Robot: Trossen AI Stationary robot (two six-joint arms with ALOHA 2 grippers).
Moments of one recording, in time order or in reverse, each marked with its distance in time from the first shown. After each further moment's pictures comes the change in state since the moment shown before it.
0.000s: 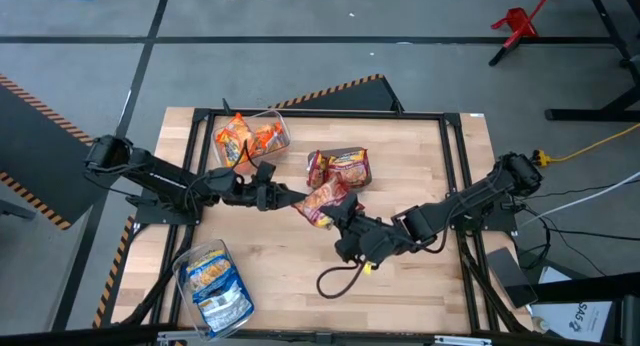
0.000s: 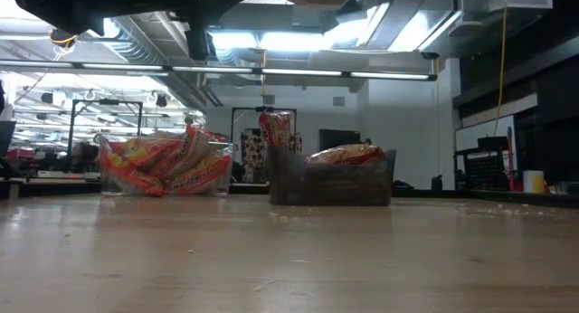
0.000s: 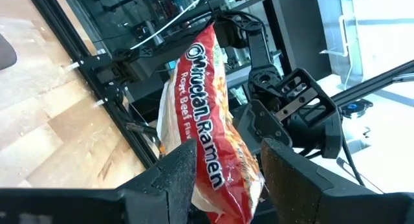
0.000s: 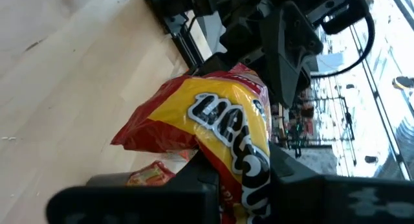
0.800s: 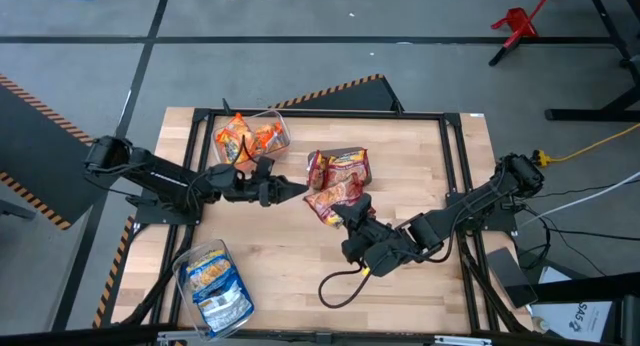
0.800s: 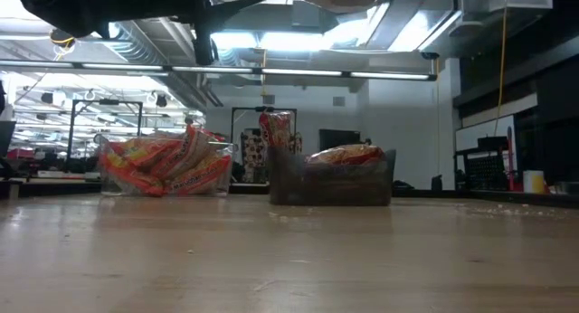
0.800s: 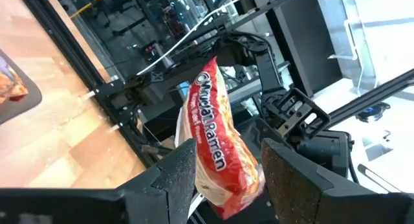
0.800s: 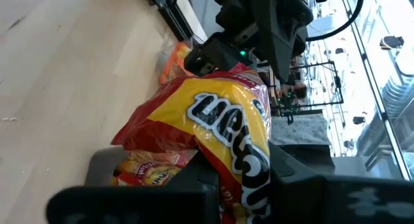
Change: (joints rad) left arm 0.046 0.000 0.000 0.002 -0.021 0.078; right arm 0.057 -0.005 0.001 -0.127 0.173 0.177
